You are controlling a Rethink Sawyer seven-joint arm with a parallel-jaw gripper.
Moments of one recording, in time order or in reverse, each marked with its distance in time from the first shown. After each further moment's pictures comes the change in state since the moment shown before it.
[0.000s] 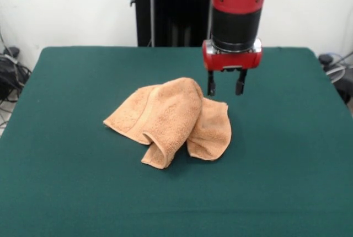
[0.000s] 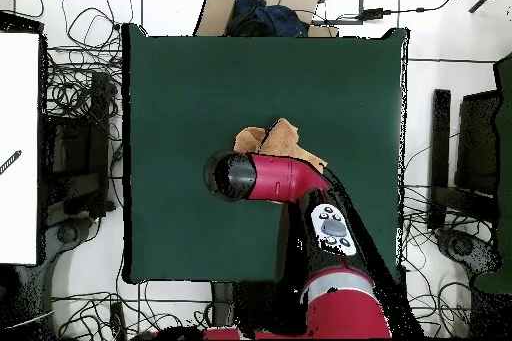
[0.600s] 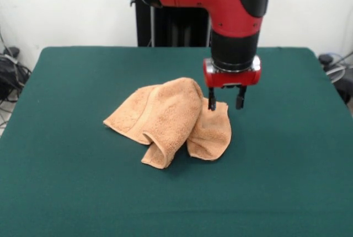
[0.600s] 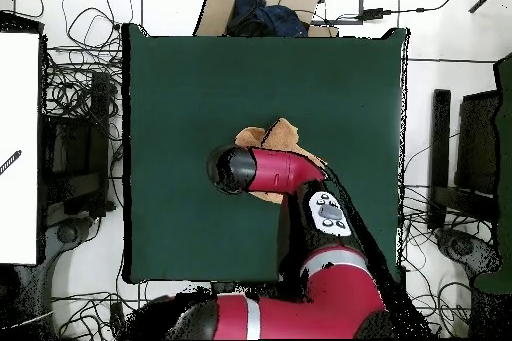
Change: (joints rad) arm 0.000 0.090 0.005 -0.067 0.003 0.000 0.000
